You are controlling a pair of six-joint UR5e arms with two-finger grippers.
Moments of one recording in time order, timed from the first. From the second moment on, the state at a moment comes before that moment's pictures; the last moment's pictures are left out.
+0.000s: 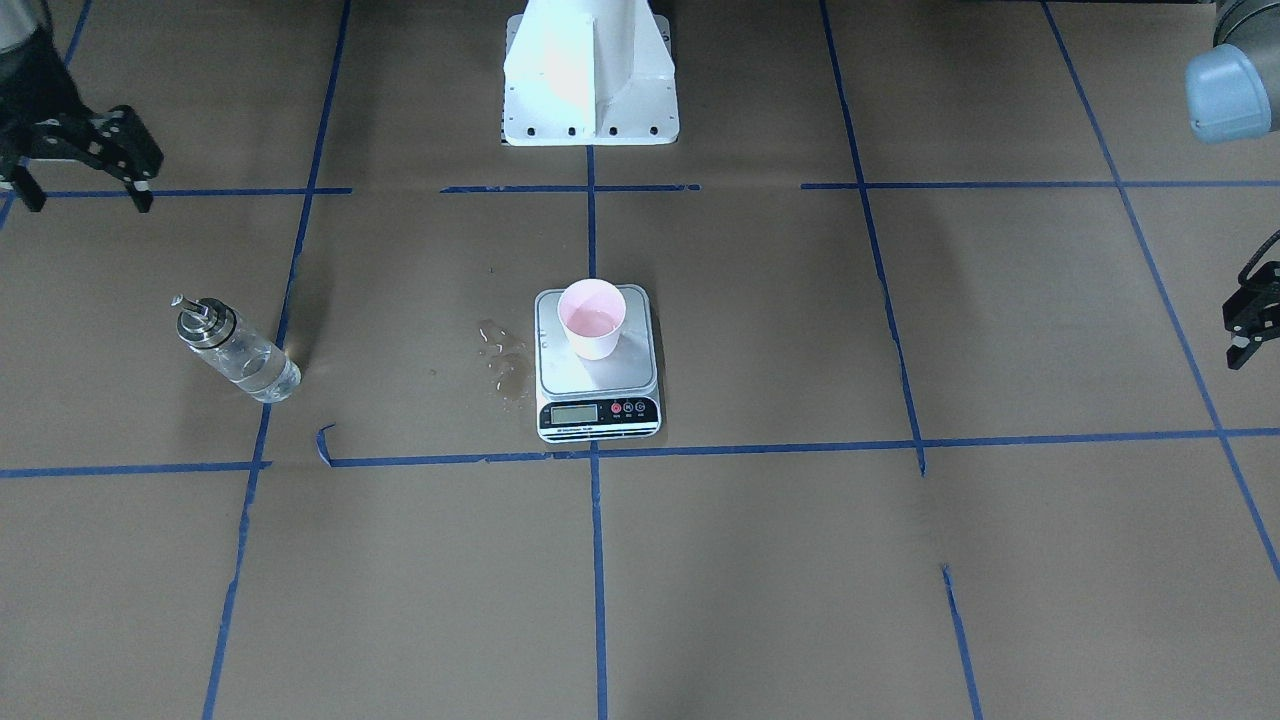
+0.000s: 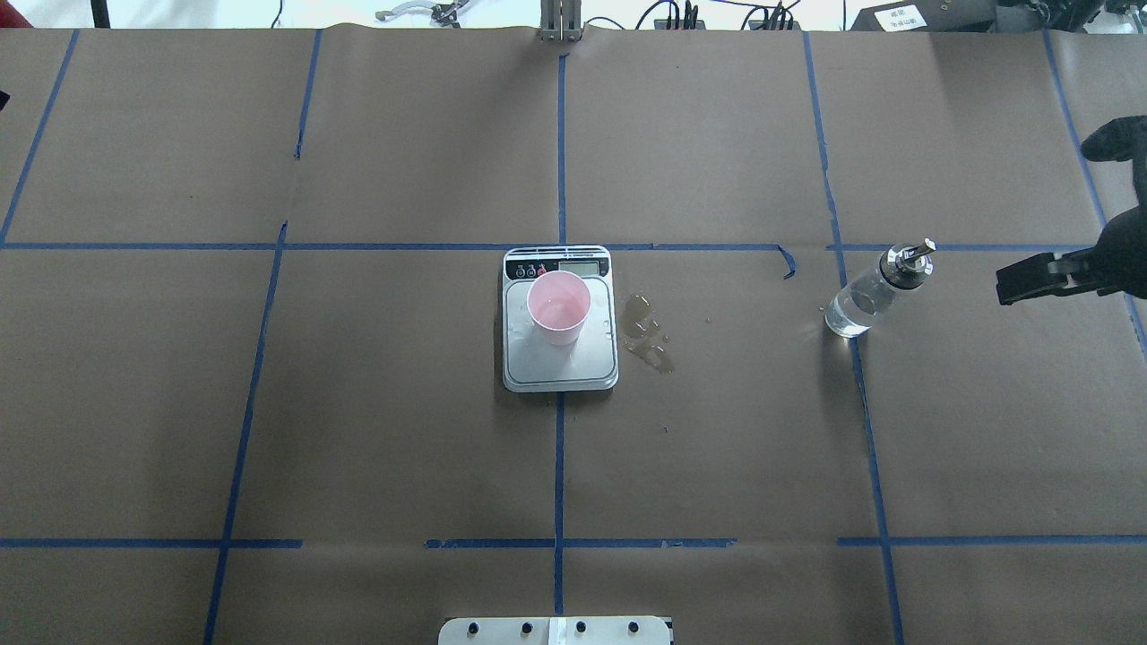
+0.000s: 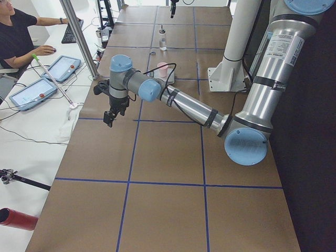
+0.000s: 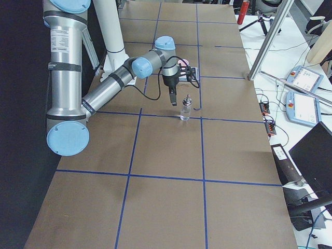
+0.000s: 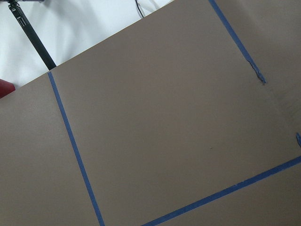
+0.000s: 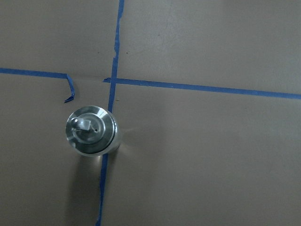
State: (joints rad) left arm -1.34 -1.86 -1.74 -1.61 -2.12 -0.04; right arm 1.05 -1.61 2.28 -1.71 2.07 0.62
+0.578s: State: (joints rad) left arm -1.50 -1.79 -1.67 -1.60 -2.24 0.19; right arm 1.40 -1.60 1.96 -1.70 2.30 0.01
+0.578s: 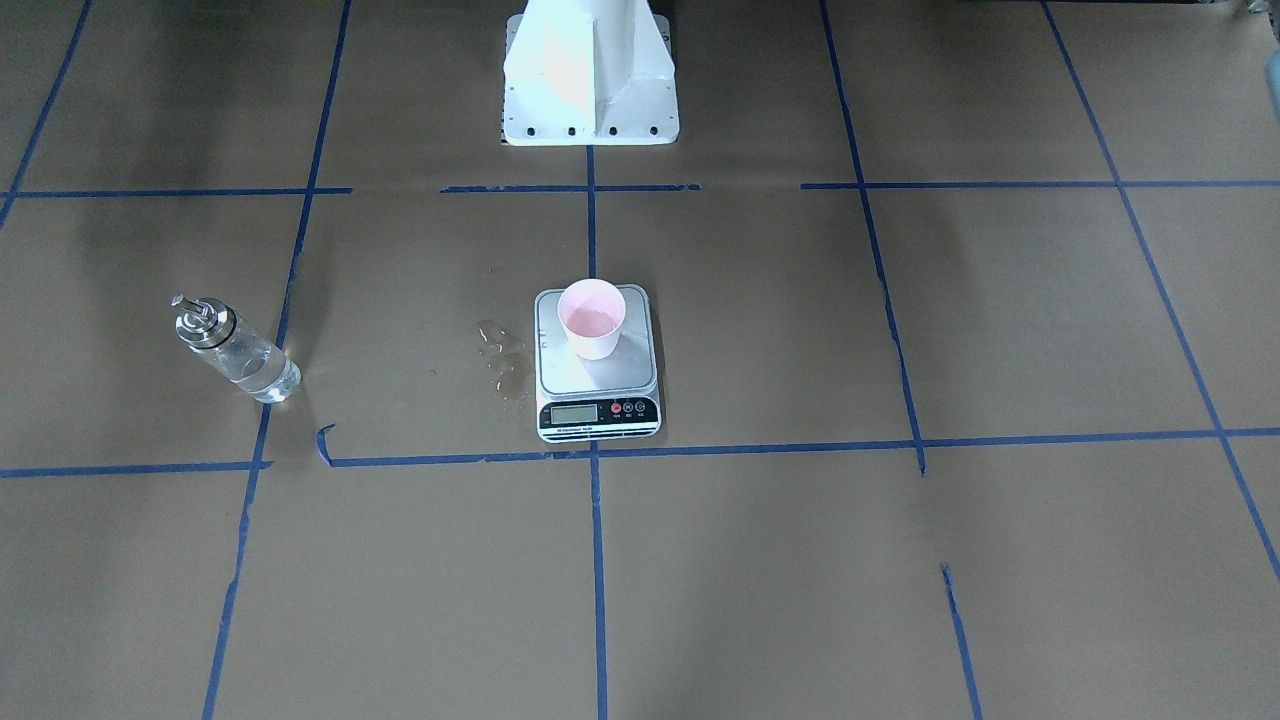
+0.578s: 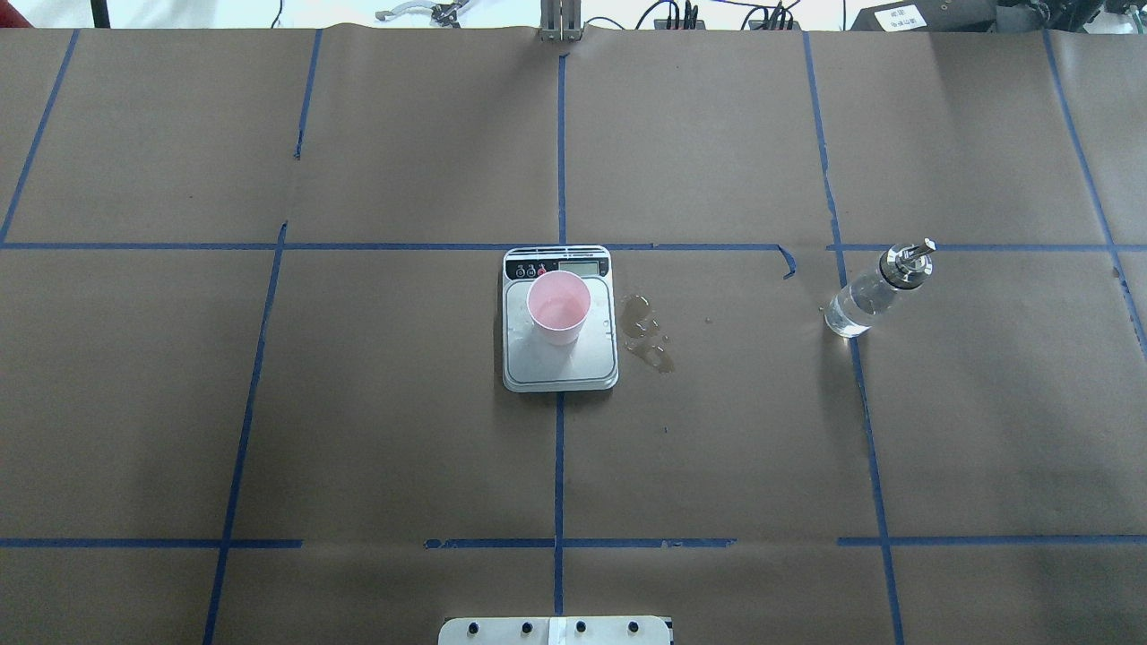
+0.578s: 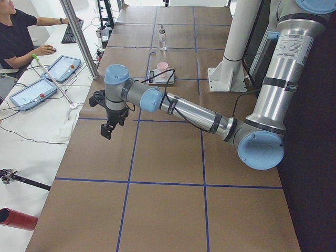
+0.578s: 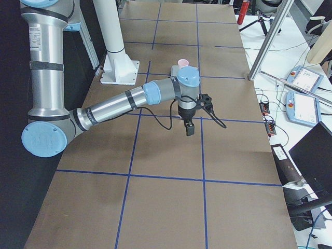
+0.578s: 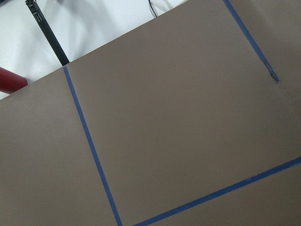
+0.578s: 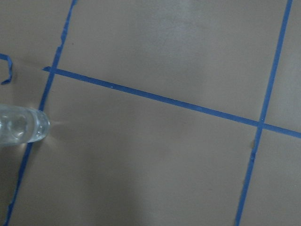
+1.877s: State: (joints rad) left arm -1.58 -1.62 -1.53 -1.60 -2.27 0.32; right arm 1.54 -1.65 1.63 -1.44 2.37 -0.02
